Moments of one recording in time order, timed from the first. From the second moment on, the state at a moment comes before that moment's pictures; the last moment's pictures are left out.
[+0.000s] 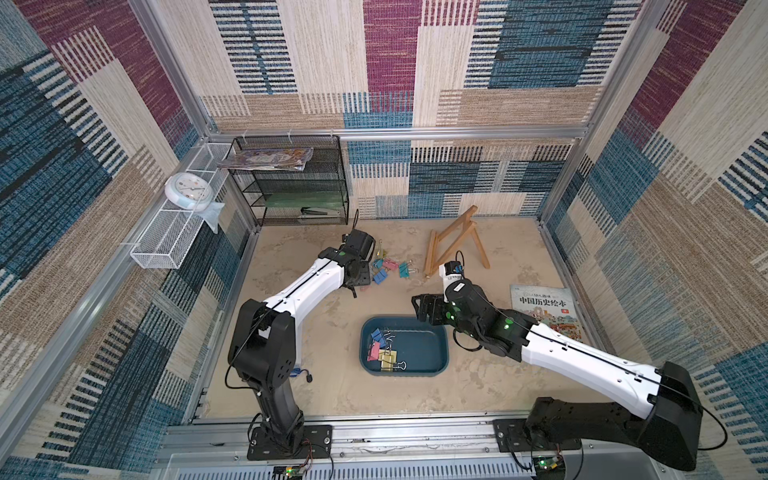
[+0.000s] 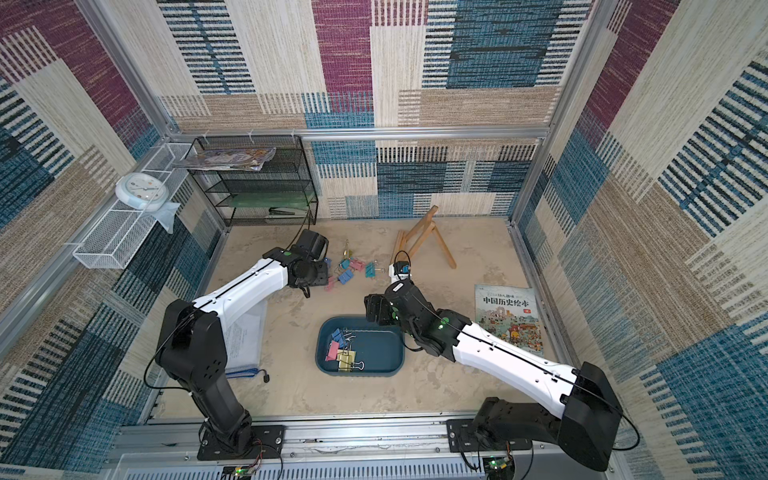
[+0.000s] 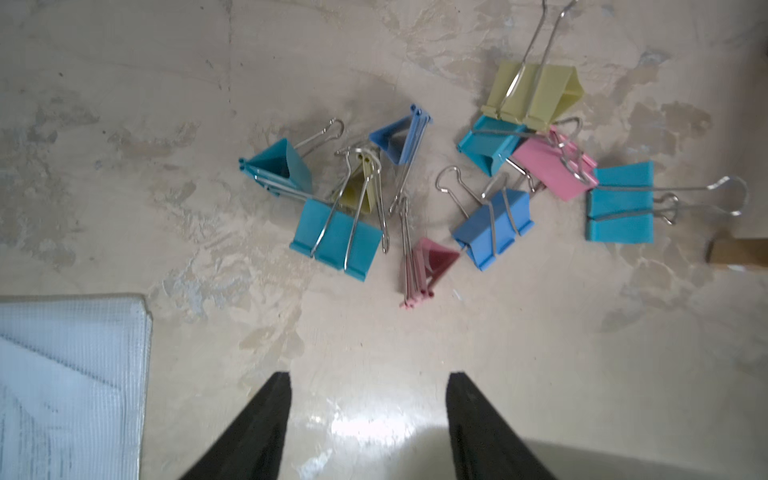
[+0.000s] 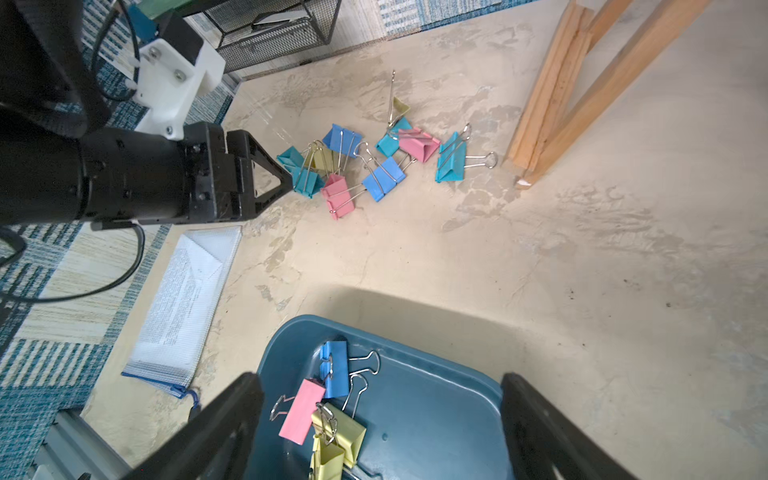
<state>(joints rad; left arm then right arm) -0.41 1.82 1.47 -0.75 -0.25 -0.46 0.89 1.21 0.90 -0.30 0.26 0.65</state>
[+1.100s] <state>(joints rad) -0.41 2.09 1.64 -0.77 -0.13 -0.31 0.85 1.24 0.88 -0.25 0.20 0.63</state>
